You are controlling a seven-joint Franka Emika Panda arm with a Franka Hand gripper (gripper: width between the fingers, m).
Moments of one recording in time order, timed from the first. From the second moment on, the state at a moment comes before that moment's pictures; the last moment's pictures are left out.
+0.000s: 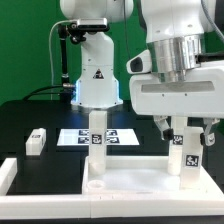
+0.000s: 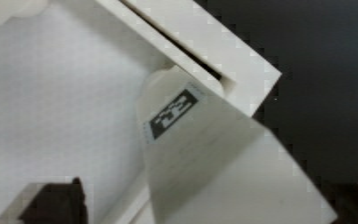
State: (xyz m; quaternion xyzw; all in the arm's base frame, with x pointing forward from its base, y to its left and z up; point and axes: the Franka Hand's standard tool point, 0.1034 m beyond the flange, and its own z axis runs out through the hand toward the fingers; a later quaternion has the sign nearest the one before) arm 0.648 0.086 0.111 -0.91 0.41 -0.03 0.10
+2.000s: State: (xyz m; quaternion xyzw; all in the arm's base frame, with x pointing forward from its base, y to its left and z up) arm 0.648 0.091 0.097 -0.74 0.67 0.00 0.11
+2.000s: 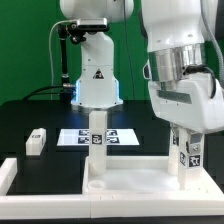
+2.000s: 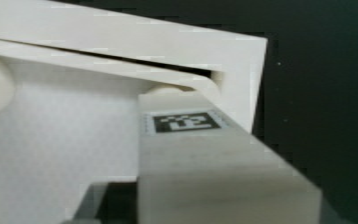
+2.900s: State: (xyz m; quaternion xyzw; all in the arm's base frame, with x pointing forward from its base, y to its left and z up) arm 0.653 0.109 0.104 -0.90 0.41 -0.04 0.12
